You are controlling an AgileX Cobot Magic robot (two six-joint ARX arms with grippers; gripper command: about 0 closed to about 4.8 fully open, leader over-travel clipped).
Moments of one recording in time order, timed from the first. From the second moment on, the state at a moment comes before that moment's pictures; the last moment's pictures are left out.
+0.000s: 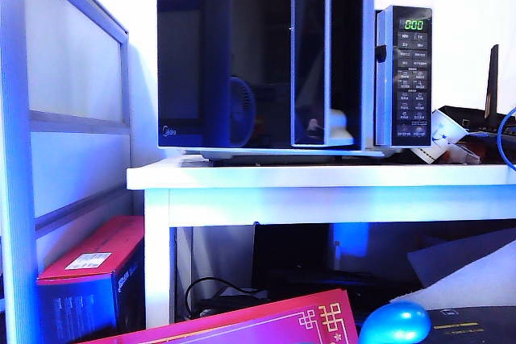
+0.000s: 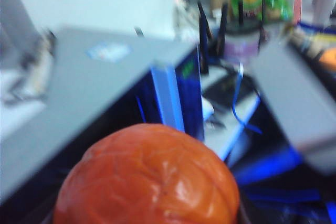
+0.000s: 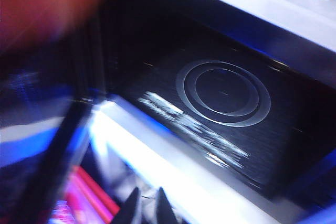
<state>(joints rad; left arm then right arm) -0.63 1.81 2.09 -0.47 0.21 0.23 0.24 1.52 1.55 -0.40 -0.45 -0.34</state>
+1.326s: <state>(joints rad) -0.54 1.89 2.09 -0.53 0.51 -0.03 0.24 1.46 1.55 -0.43 -0.42 -0.60</state>
